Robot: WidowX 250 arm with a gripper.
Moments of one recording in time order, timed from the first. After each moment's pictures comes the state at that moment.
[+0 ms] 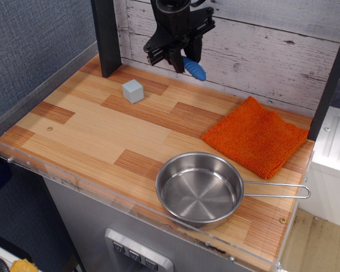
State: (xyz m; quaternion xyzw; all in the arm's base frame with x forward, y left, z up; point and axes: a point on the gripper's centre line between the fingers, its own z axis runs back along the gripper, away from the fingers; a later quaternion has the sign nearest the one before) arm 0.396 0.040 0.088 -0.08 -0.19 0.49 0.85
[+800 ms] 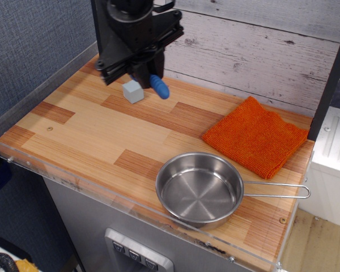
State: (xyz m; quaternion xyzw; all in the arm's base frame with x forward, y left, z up) arm 0.292 0.040 0.126 -0.05 -0.22 0.53 0.82
